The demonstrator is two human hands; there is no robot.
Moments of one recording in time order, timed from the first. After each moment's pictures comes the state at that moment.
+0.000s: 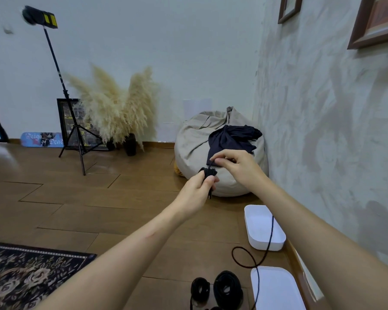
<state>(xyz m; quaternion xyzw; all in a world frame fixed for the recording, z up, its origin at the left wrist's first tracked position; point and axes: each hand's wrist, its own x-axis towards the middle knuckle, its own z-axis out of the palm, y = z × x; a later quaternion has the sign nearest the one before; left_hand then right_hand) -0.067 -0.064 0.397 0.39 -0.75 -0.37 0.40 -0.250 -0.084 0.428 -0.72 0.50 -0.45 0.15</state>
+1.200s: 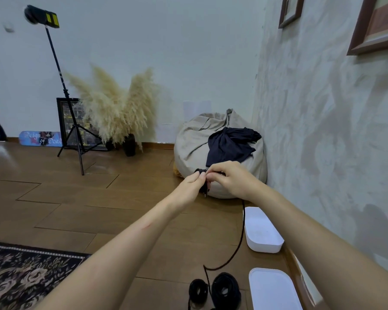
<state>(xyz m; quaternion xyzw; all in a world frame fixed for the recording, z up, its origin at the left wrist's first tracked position) -0.050 -0.084 0.401 0.40 -0.72 -0.45 0.35 -0.229 -0.067 0.432 -0.80 0.50 -0.31 0.11</state>
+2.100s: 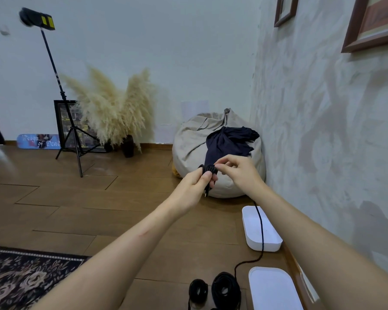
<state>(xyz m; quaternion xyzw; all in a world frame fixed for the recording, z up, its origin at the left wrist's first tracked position) -0.063 -0.069 0.406 0.34 -0.76 -0.38 0.41 -0.253 -0.081 0.417 -0.66 0.54 -0.49 0.20</state>
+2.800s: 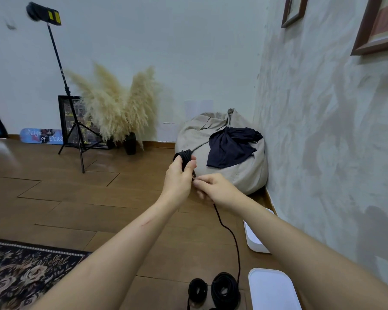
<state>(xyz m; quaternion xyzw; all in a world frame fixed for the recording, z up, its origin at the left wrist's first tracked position) -0.044 -0.098 0.403 0.44 -0.64 -0.31 0.55 -0.184 -0.059 0.405 -0.70 0.48 -0.38 0.36</state>
